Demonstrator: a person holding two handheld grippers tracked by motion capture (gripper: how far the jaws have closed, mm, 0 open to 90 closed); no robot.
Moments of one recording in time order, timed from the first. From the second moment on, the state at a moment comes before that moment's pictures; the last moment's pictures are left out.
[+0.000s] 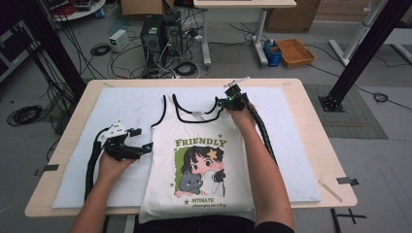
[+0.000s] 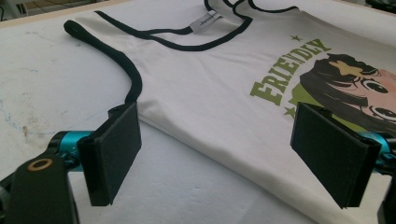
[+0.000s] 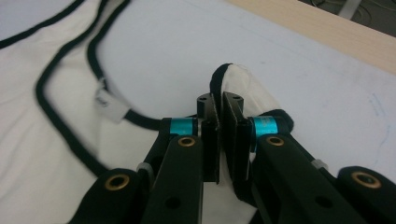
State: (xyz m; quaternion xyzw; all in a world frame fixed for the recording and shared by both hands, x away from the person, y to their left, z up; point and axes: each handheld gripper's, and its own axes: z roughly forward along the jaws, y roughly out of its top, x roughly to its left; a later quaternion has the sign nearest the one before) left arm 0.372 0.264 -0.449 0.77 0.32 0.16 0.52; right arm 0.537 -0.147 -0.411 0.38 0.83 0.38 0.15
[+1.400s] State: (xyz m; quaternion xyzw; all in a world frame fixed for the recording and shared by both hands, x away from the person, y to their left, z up) left arm 0.371 0.261 -0.449 0.78 0.32 0.17 0.51; right arm 0.417 -0.166 -0.425 0.31 0.83 0.42 0.16
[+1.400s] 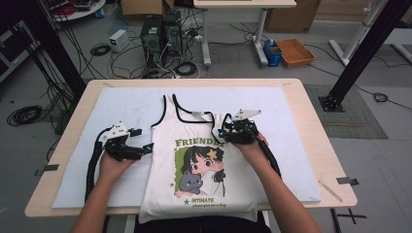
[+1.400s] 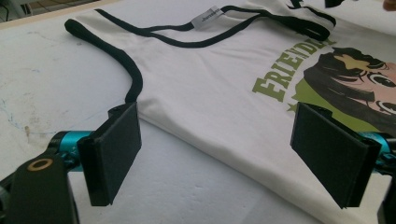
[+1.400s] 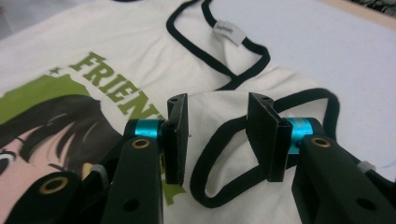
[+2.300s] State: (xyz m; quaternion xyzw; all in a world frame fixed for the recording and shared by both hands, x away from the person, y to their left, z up) left arm 0.371 0.260 -0.449 0.78 0.32 0.17 0.51; right arm 0.354 -0.176 -0.423 0.25 0.85 0.44 0.16
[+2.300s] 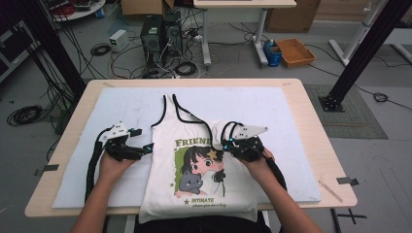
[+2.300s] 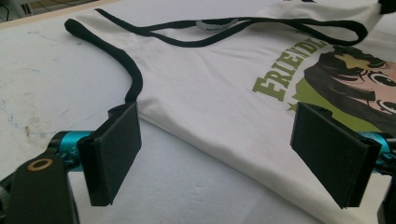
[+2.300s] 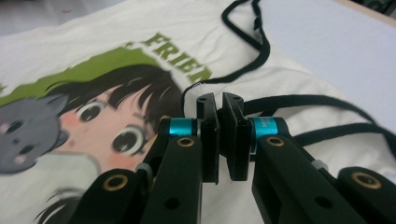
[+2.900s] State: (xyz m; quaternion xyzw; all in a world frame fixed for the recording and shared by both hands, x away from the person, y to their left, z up) left arm 0.371 0.259 -0.449 0.78 0.32 0.17 0.51; right arm 0.356 -0.171 -0.422 0.25 0.84 0.46 0.17
